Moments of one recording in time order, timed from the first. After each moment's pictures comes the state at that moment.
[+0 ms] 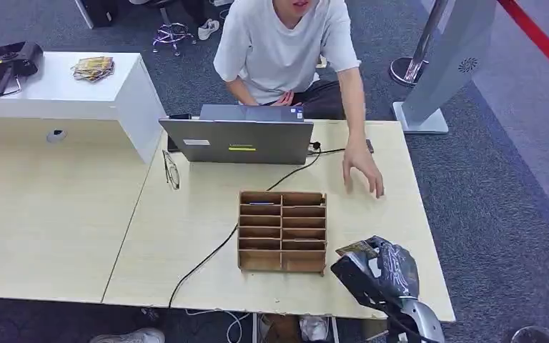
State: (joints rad) left arm -0.05 -0.23 0.84 -0.22 -1.28 0.44 0.06; right arm 0.07 -0.21 0.25 -1.51 0.81 -0.25 0.11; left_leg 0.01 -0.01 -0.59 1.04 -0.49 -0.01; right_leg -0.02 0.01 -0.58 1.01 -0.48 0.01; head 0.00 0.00
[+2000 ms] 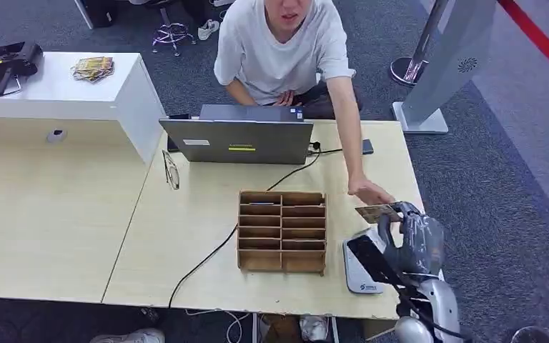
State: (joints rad) left arm -0.05 -0.23 0.85 -0.22 -1.28 0.44 0.06; right arm -0.01 -0.15 0.16 -1.58 0.93 -0.39 -0.03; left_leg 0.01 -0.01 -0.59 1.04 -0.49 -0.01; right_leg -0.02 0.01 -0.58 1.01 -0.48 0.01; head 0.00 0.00
